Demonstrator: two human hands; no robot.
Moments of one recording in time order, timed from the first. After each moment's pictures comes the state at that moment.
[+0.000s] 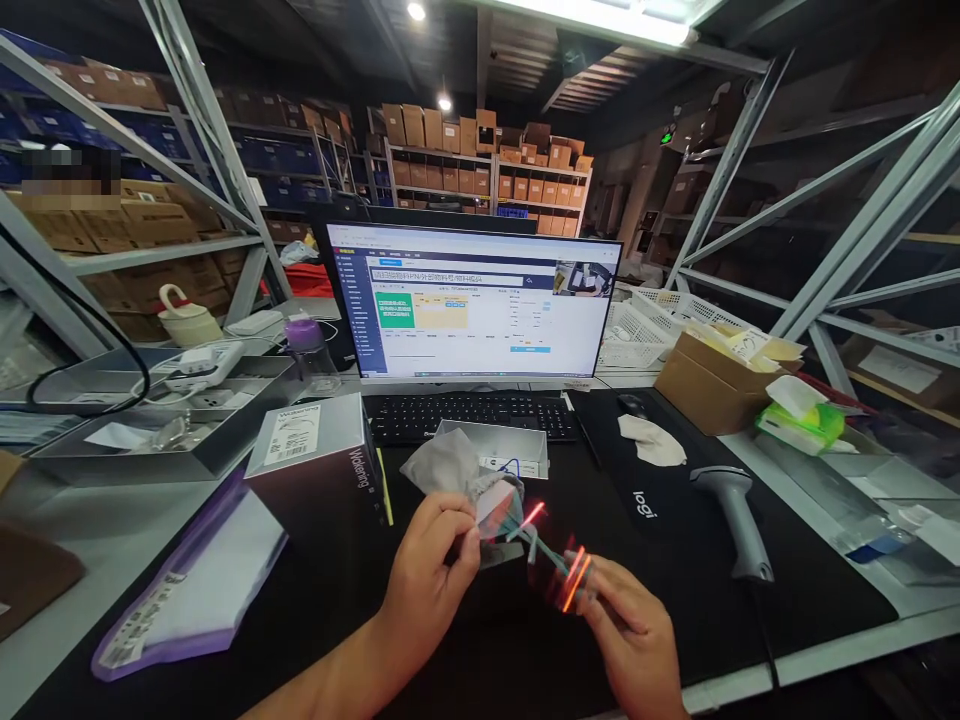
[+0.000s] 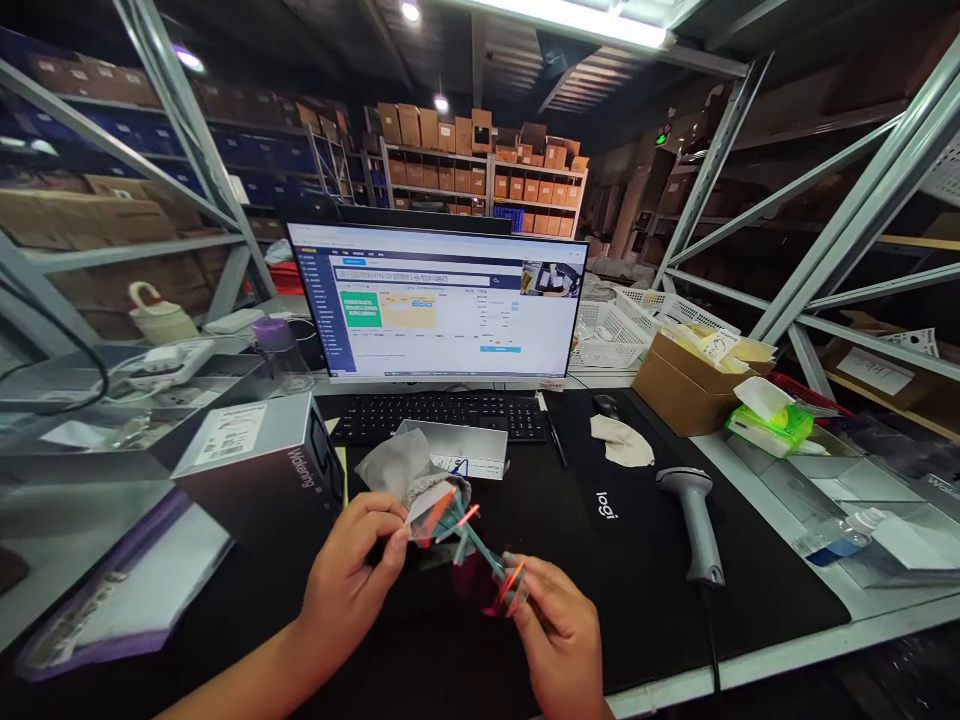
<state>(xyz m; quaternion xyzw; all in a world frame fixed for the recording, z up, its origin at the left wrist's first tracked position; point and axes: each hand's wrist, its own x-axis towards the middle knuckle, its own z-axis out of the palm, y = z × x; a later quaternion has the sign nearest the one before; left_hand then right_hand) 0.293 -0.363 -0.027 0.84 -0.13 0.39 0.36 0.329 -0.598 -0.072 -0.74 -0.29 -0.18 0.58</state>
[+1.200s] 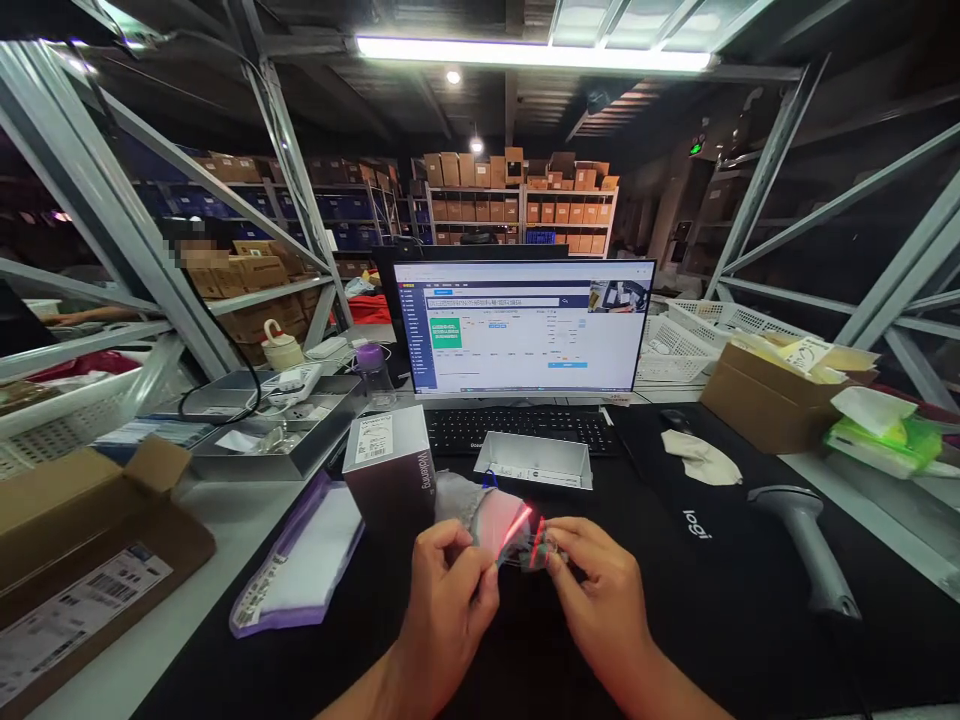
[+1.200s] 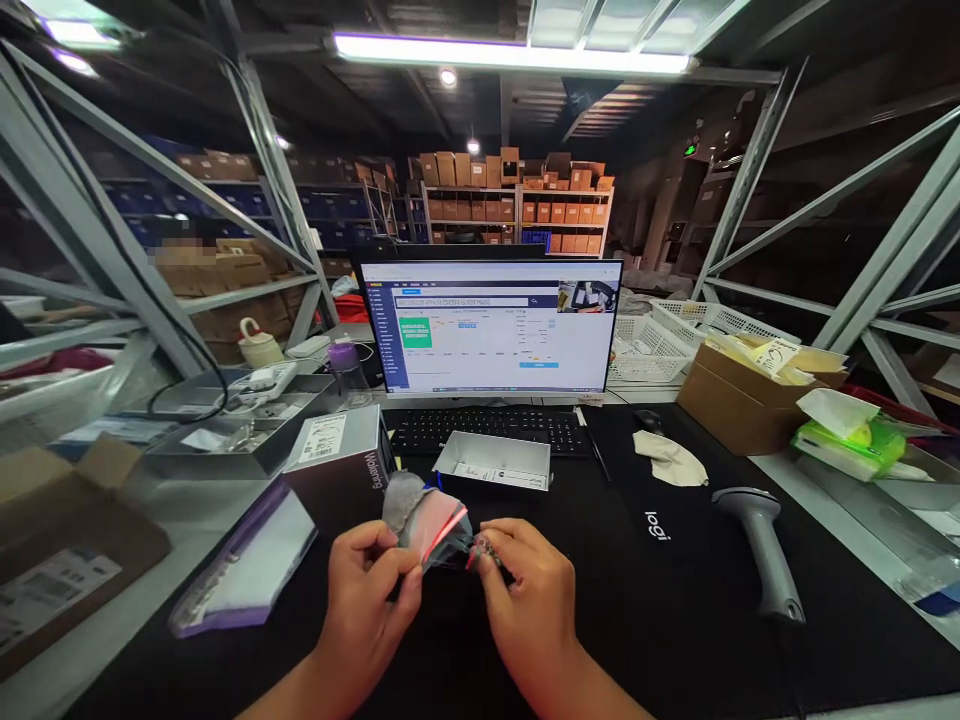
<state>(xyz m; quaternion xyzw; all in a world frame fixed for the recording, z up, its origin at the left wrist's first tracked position) 0.246 -0.342 -0.030 0.85 -0.06 0.49 0.16 0.331 -0.517 -0.029 -0.76 -0.37 -0.23 0.48</state>
